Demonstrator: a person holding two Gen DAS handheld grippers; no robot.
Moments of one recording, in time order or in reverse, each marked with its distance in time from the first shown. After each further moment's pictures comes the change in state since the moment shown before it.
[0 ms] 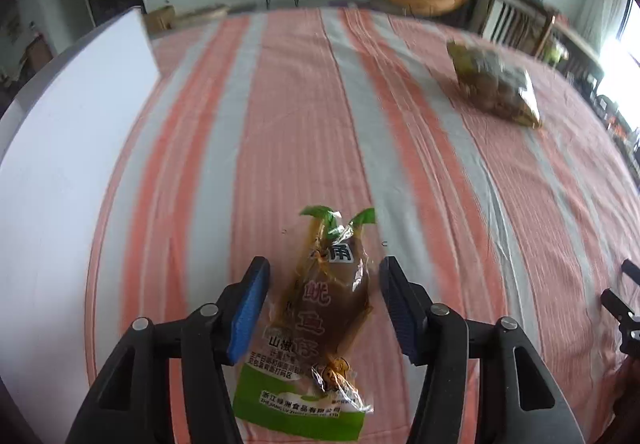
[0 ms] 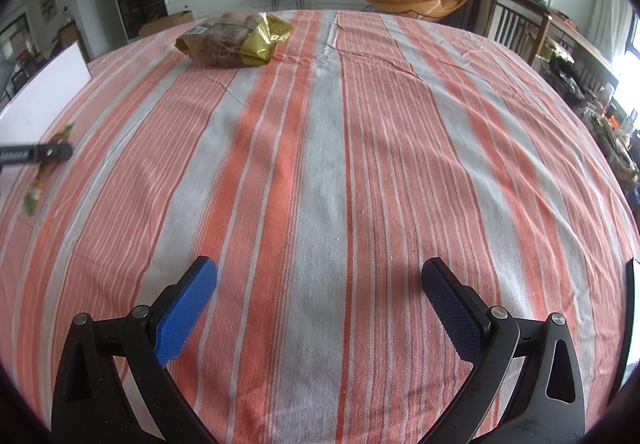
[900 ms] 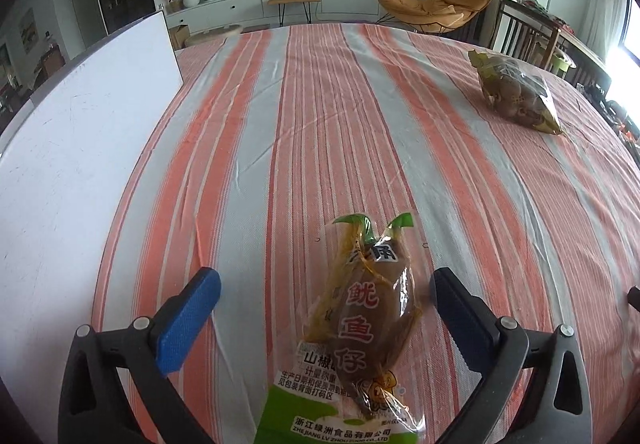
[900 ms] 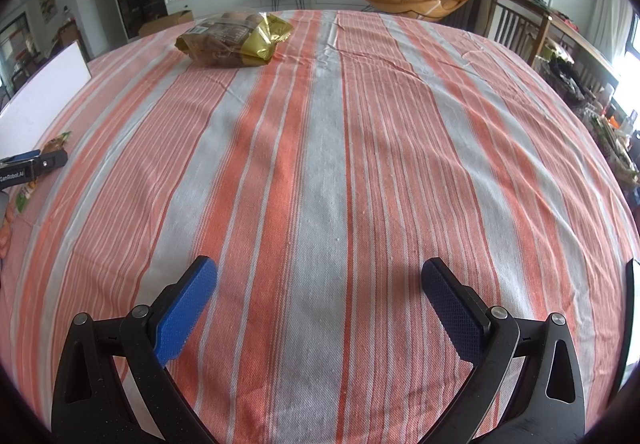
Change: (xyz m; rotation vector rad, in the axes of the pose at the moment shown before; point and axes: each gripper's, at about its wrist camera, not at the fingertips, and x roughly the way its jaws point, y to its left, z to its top) left arm 0.015 0.014 -0.009 0.009 -0.060 0.065; right arm 0.000 0.000 0.000 0.000 0.000 0.000
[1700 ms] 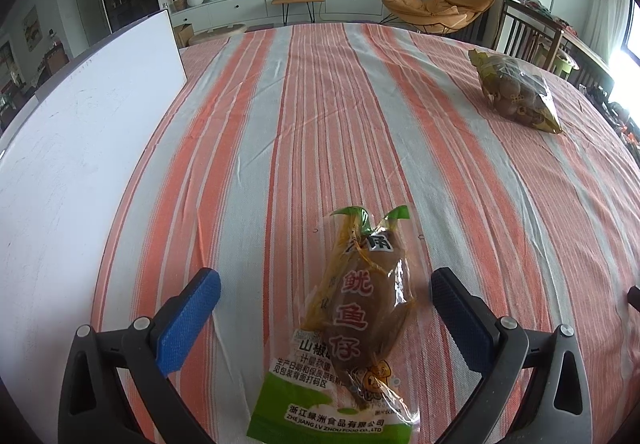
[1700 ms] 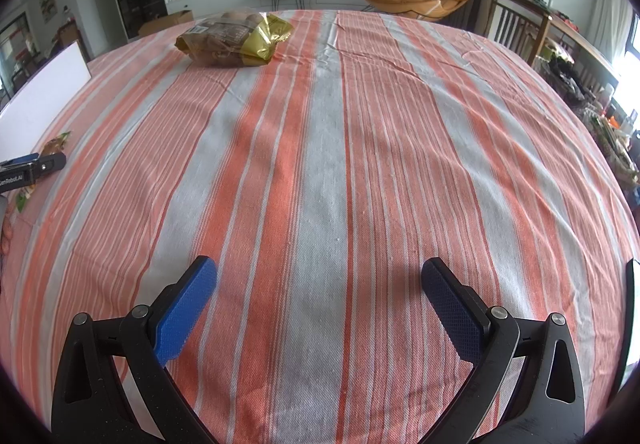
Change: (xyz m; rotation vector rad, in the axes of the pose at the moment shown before) left arm -0.004 -0.002 -0.003 -0.010 0.000 0.010; right arm 0.000 0.000 0.000 0.000 0.000 0.000
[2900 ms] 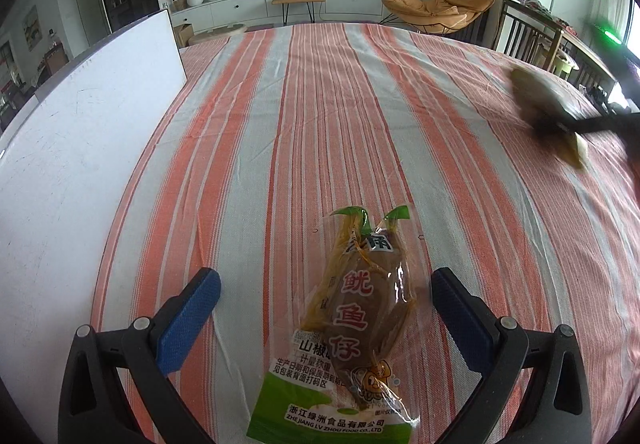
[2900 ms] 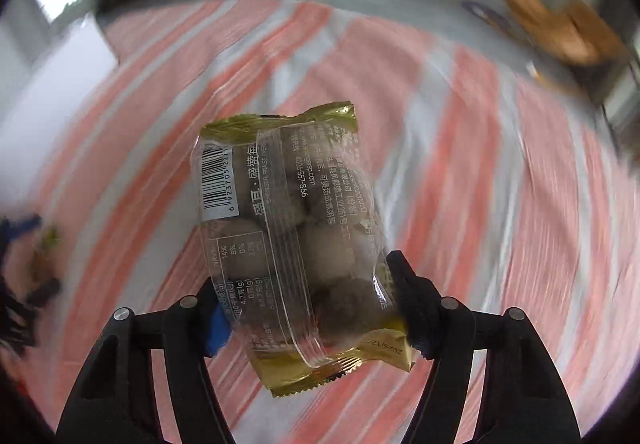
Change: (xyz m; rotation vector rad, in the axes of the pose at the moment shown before) left arm 0.001 0.001 0.002 0.001 0.000 0.000; right arm 0.129 0.060 0.206 -0.283 0.202 0.275
